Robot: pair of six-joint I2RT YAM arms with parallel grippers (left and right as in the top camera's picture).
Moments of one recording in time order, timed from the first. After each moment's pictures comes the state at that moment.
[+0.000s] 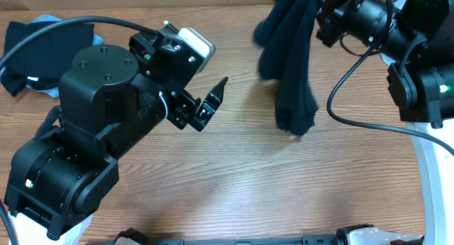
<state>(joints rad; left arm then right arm) -0.52 1.26 1.90 -1.05 0.06 0.21 0.16 1.45 1.86 -0.53 -0.70 -0.01</state>
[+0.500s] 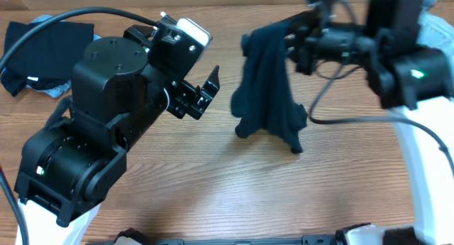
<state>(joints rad) -0.52 1.29 1.90 -1.05 -0.07 0.22 0.26 1.55 1.87 -0.82 -0.92 -0.07</state>
